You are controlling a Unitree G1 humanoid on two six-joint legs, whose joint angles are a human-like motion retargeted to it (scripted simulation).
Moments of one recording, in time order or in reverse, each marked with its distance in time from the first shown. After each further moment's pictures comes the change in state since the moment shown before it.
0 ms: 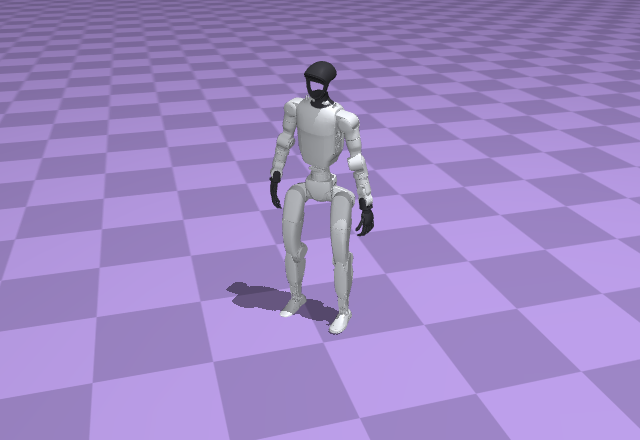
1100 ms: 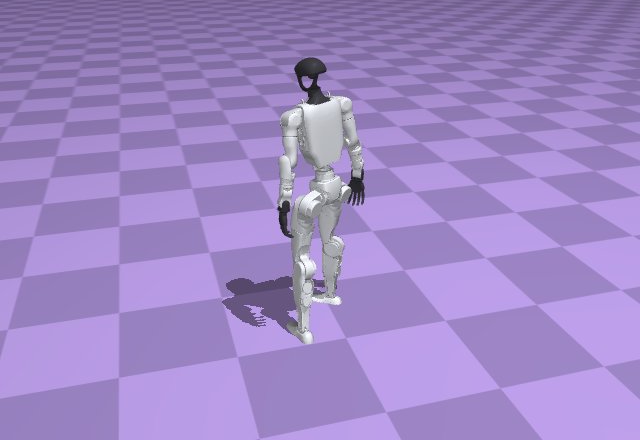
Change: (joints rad) left arm 0.052 -0.047 -0.103 -0.058 0.110 0.029 -0.058; right arm 0.030 0.049 -0.074 0.033 0.008 0.049 -0.036; waist -0.031 0.026 -0.036; left_leg 0.062 0.067 -0.317 0.105 -0.054 -0.138; right_leg -0.062 0.178 0.447 -0.095 0.045 0.096
